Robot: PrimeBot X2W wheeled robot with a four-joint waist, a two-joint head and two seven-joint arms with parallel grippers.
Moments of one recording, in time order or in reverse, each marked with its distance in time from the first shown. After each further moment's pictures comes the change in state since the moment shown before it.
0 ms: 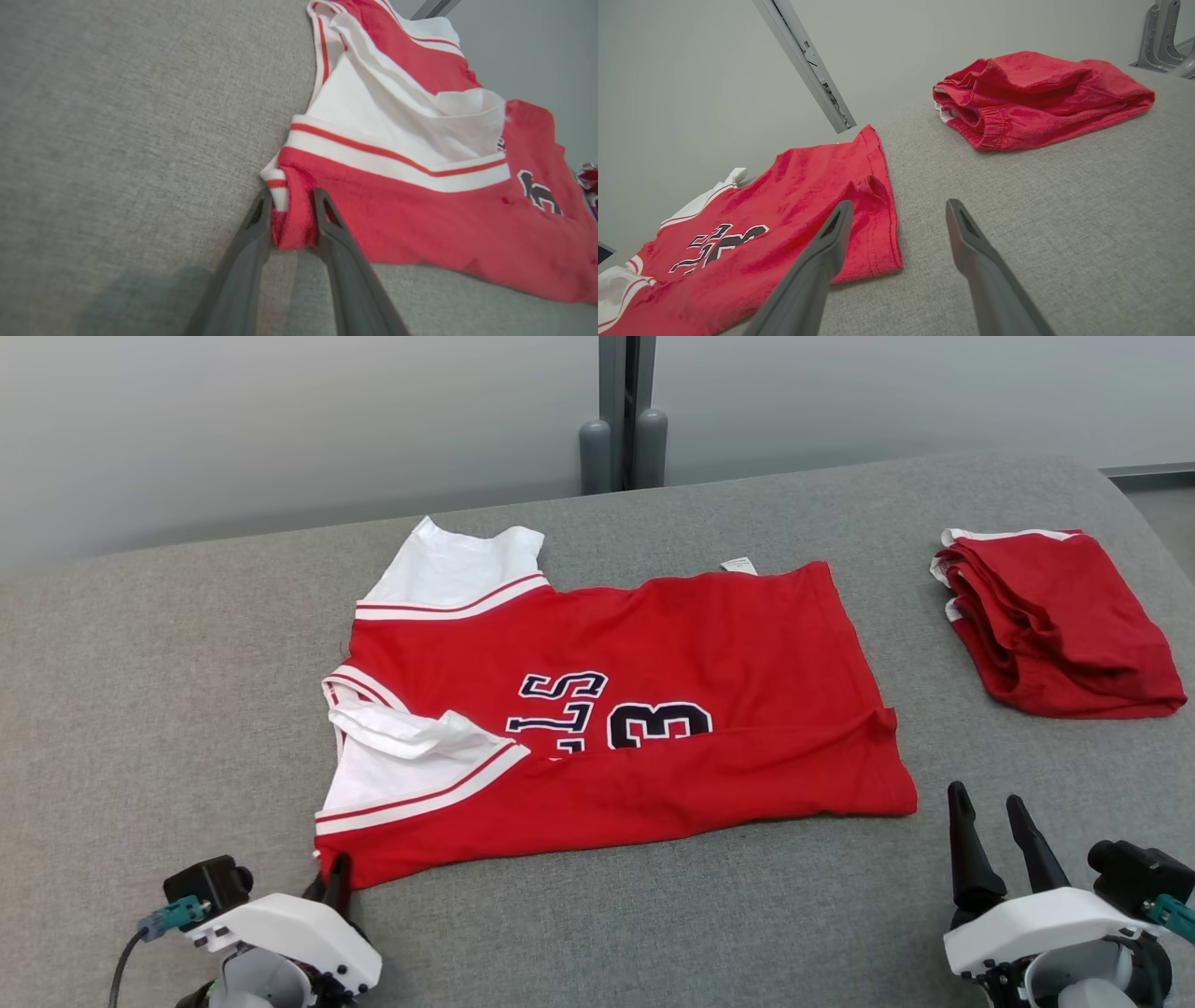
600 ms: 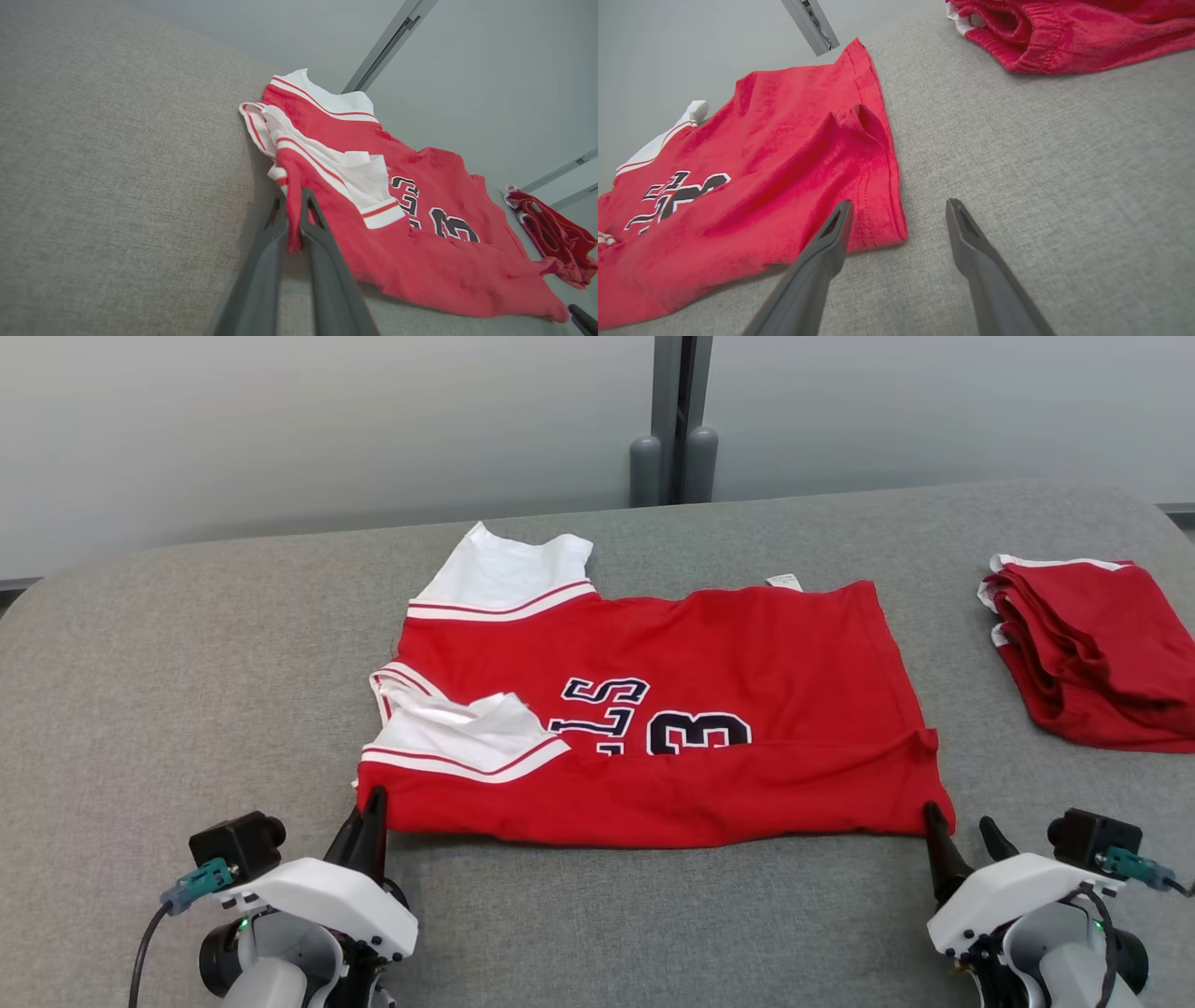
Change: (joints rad) left arm 0.016 0.000 -0.053 -0.200 0.044 -0.008 -0.060; right arm -0.167 0.000 -0.024 0.319 -0.045 0.000 0.122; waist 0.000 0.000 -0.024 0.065
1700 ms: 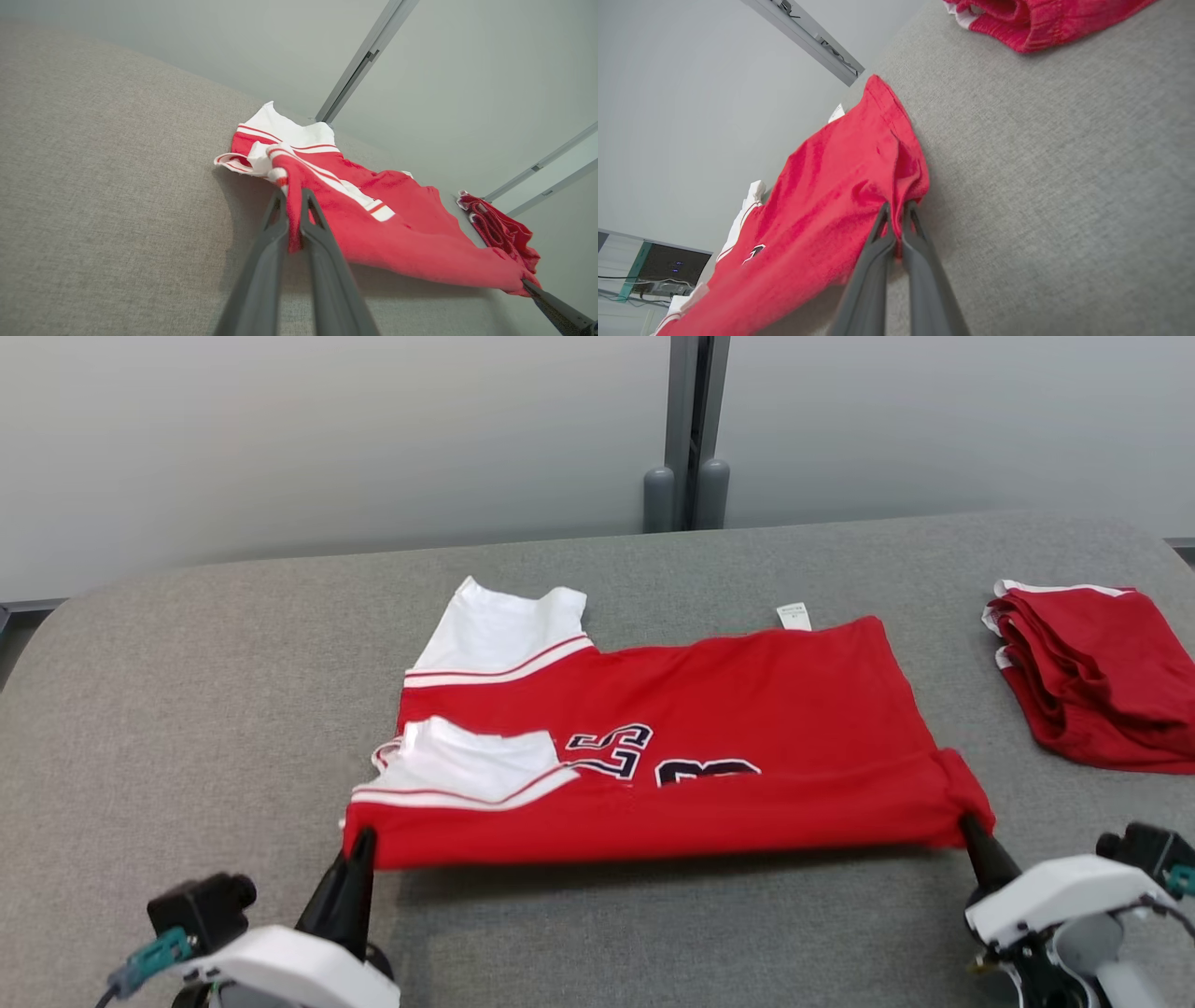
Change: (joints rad) left arm 0.244 0.075 0.005 -0.425 -0.027 0.077 0.081; right arm 0.051 -0.059 0.051 -0.128 0.456 0.000 0.162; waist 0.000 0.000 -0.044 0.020
